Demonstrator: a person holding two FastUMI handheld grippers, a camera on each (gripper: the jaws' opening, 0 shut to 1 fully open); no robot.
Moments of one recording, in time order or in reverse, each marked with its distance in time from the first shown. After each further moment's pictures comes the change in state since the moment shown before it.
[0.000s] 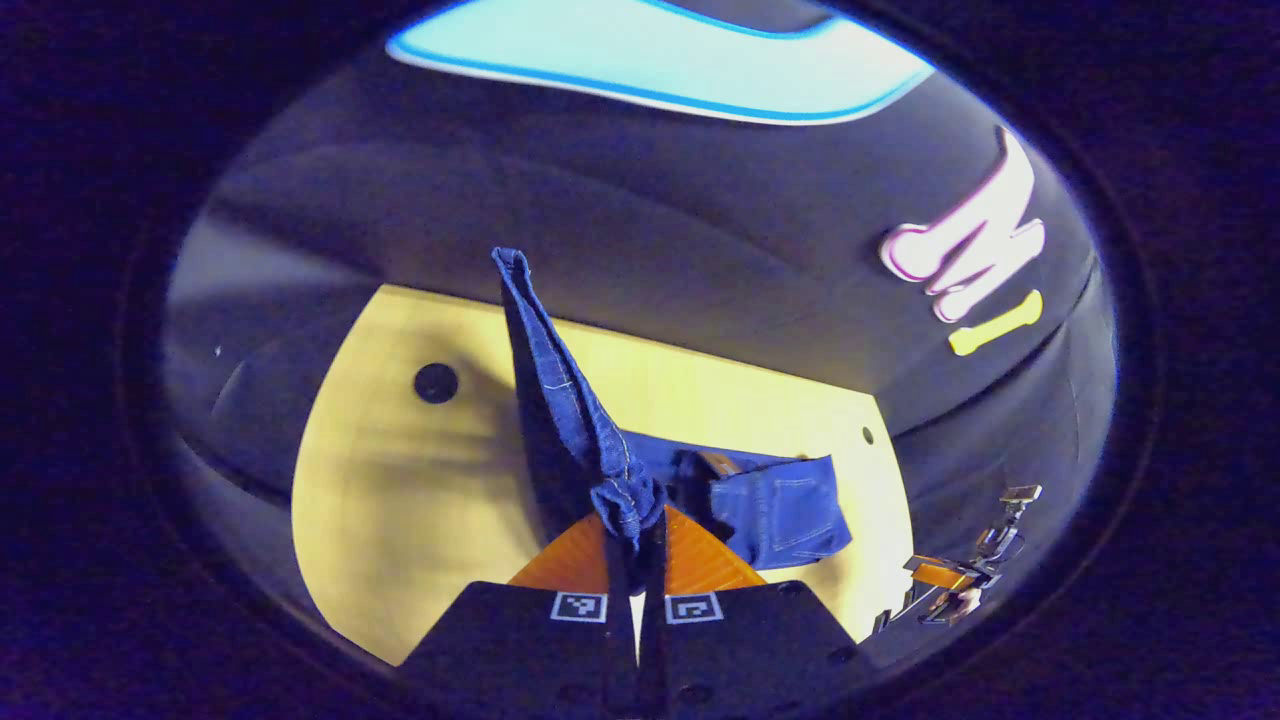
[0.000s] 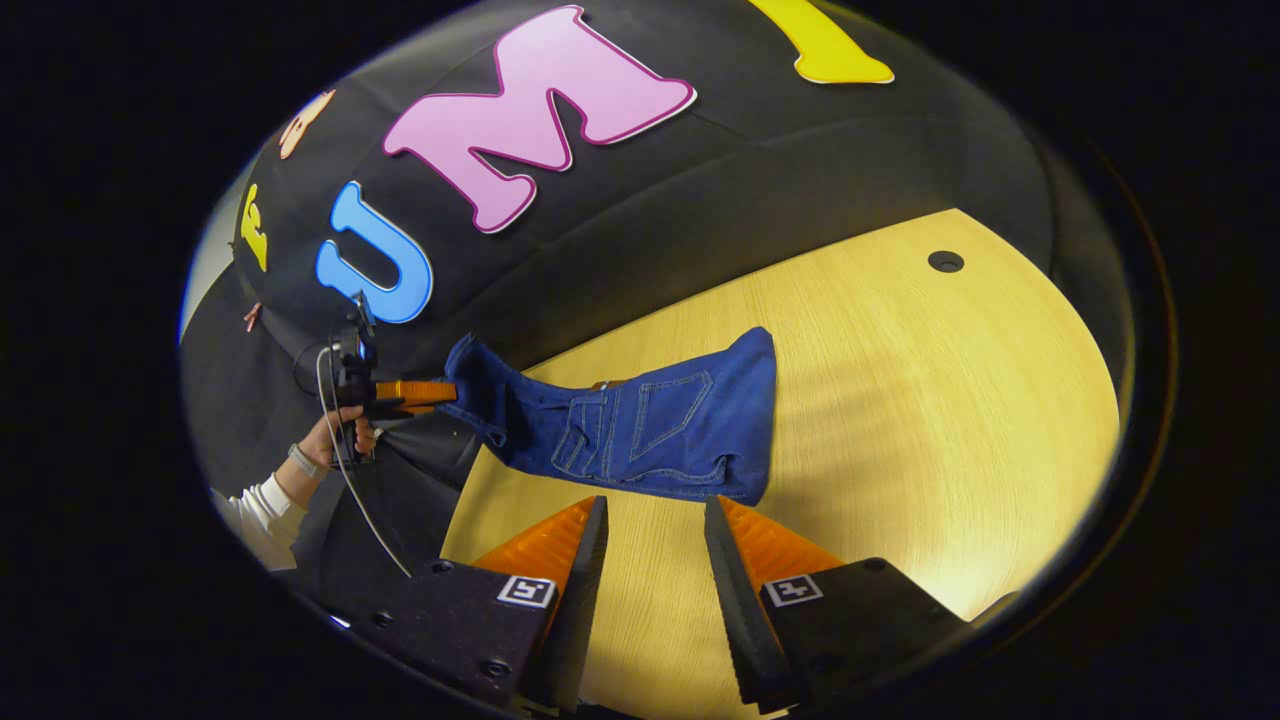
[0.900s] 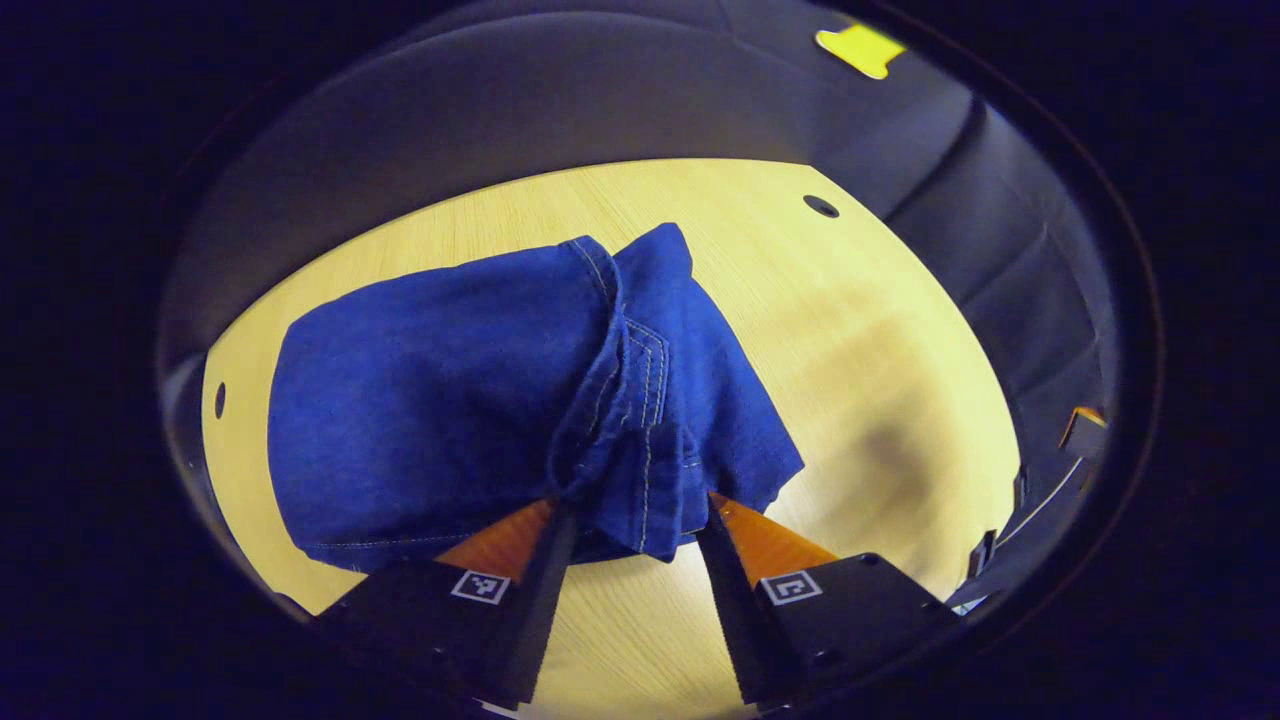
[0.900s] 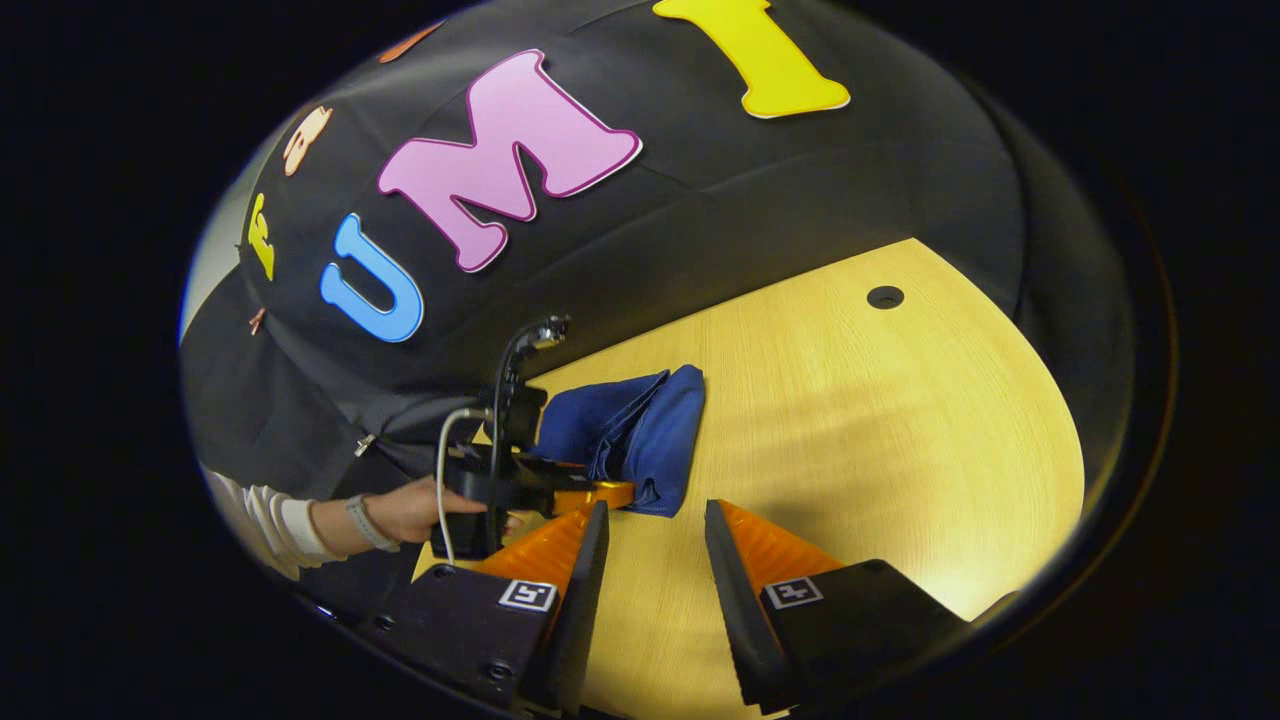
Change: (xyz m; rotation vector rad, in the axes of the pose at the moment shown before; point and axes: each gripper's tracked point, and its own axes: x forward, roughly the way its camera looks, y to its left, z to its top) left arm 0.210 -0.134 -0.202 0.443 0.314 0.204; right arm -0.054 -0.076 0.034 -0.015 -0.064 -0.018
